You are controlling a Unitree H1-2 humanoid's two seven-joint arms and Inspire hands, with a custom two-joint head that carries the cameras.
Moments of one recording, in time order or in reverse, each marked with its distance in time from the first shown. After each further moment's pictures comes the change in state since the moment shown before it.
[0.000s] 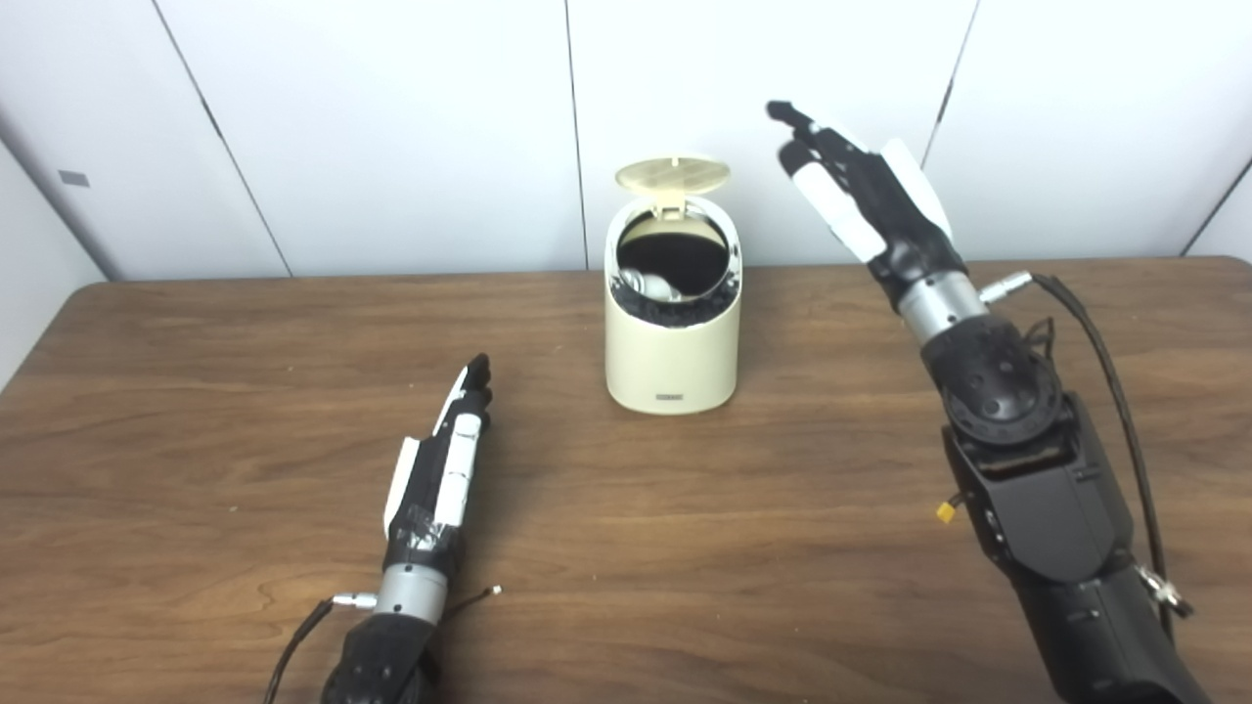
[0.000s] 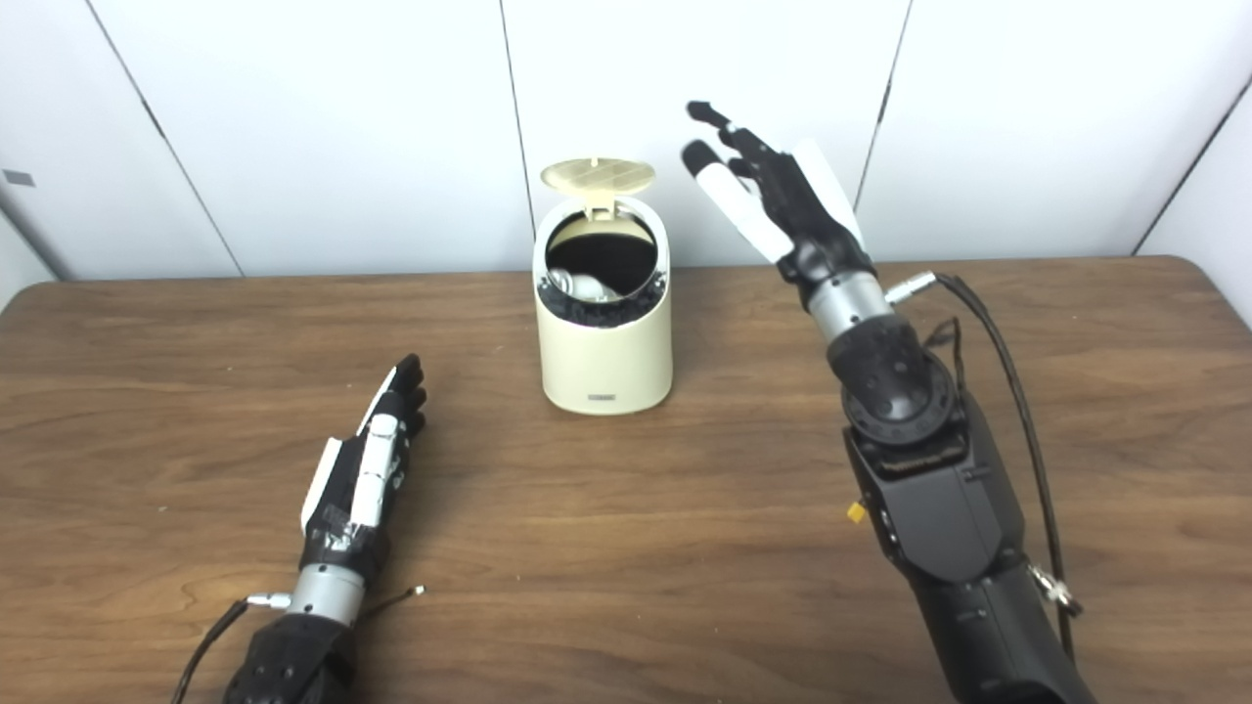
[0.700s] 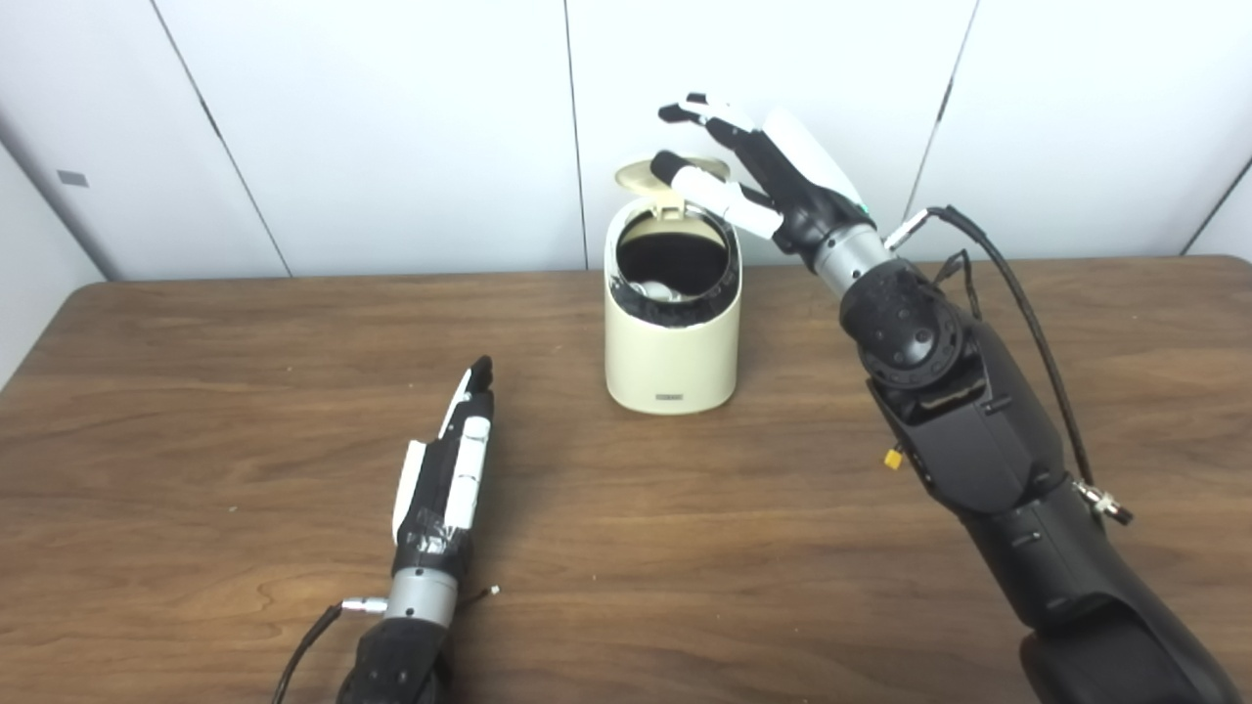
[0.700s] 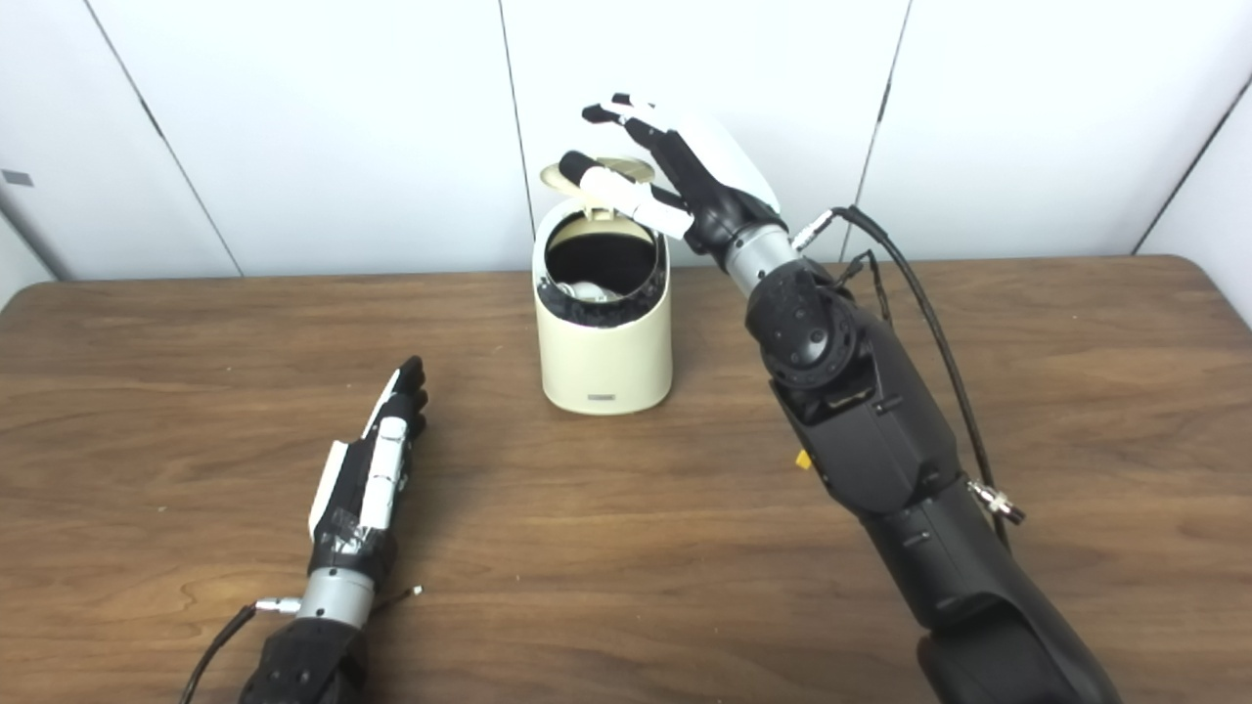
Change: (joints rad) left arm 0.003 -0.016 -0.021 -0.011 0.040 0.021 0.033; right arm -0.125 0.009 0.136 0.099 -0.187 -0.006 0.065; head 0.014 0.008
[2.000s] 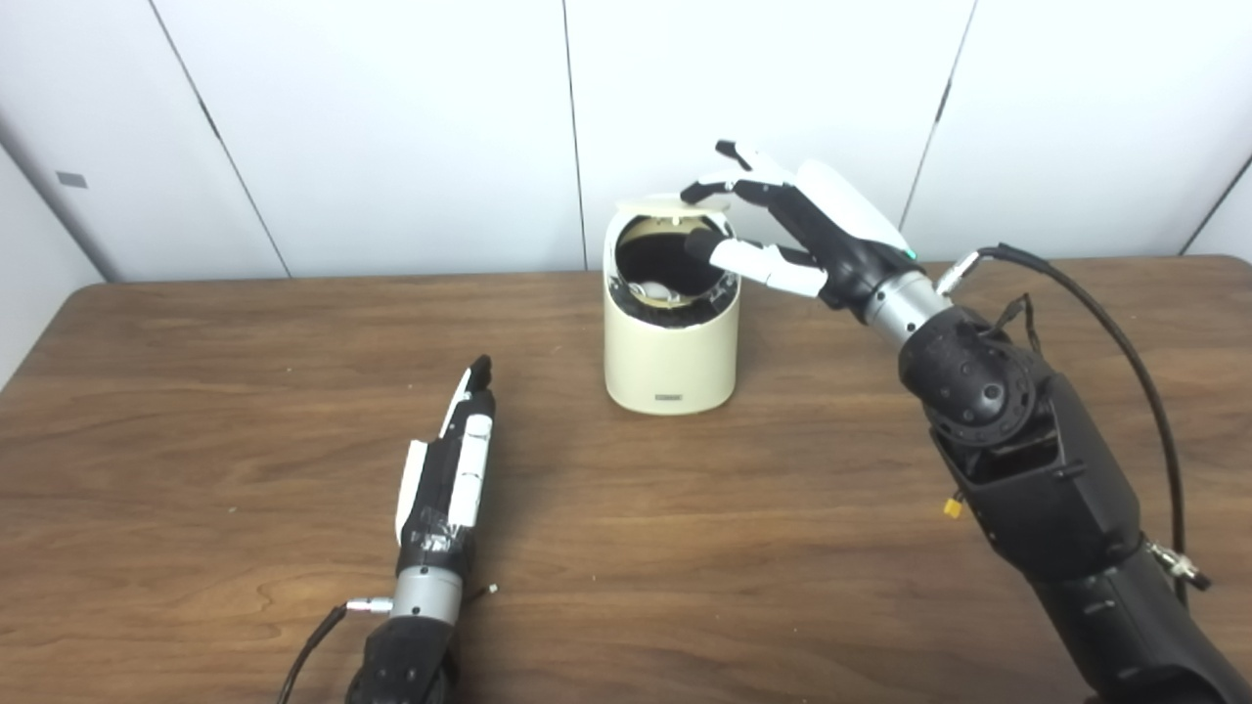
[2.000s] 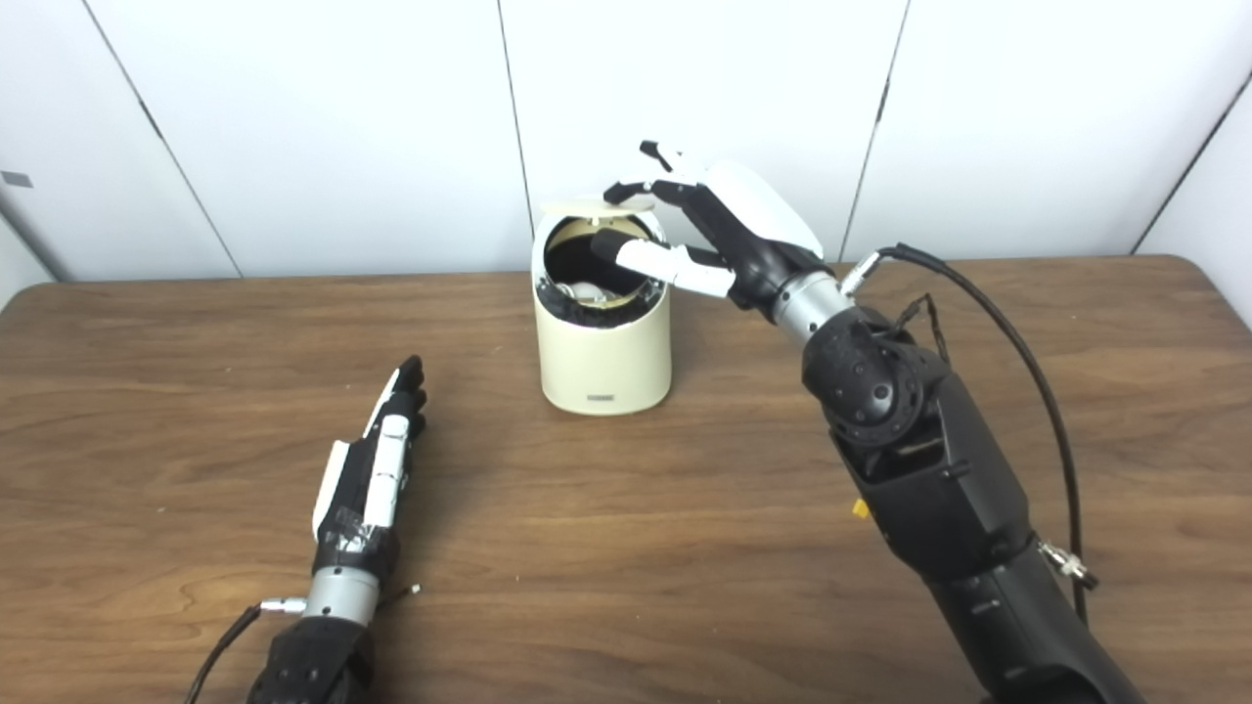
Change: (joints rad) left arm -0.005 -0.017 0.001 -0.001 0.021 0.010 0.025; right arm 0.132 -0.074 -0.016 -0.183 -0.063 0.010 0.152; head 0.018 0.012
